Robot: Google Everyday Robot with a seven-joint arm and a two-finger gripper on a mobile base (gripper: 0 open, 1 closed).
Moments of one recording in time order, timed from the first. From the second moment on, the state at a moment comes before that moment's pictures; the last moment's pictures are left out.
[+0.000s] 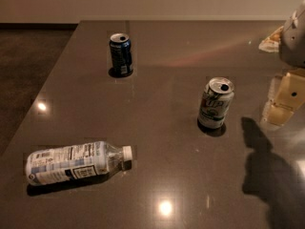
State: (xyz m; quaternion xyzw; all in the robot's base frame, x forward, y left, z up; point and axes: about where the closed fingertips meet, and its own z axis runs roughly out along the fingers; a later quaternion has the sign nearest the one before) arm 0.438 -0.217 0.976 -0.60 0.78 -0.03 0.16
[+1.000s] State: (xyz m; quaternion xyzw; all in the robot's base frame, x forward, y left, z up) arm 0.461 -0.184 0.951 -0.59 0.78 0.02 0.20
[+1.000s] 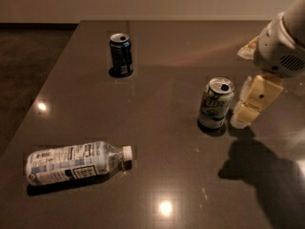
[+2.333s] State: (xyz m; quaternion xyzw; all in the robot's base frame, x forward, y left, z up) arm 0.477 -0.148 0.912 -0.59 0.77 0.07 0.22
